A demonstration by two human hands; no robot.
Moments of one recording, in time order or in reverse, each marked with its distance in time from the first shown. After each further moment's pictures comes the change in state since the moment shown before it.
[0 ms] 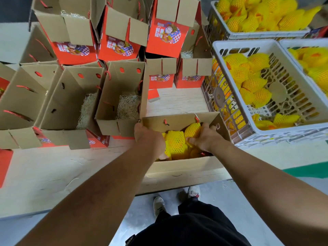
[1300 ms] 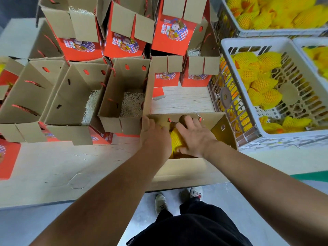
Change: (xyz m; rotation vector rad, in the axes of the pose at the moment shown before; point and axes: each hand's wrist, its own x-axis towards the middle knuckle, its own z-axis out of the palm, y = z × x) left_hand -0.007 0.014 0.009 -0.053 0.253 -0.033; right_hand -0.006 -0.034 0.013 -0.655 0.157 -0.669
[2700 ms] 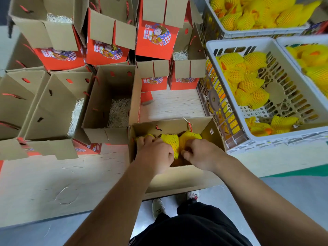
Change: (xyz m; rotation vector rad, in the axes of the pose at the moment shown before) left_hand -0.003 0.022 0.000 -0.489 -0.010 0.116; right_hand -0.048 0.026 -0.010 0.509 -0.151 0.240
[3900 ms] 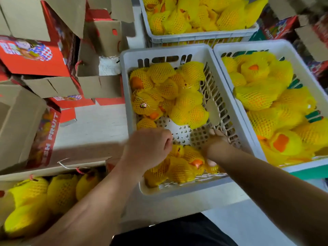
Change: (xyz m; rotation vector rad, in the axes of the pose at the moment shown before) left_hand 0.213 0.255 -0.036 -0.025 0.394 0.287; right_hand 0.081 0.354 -0.142 -0.836 -0.531 0.331
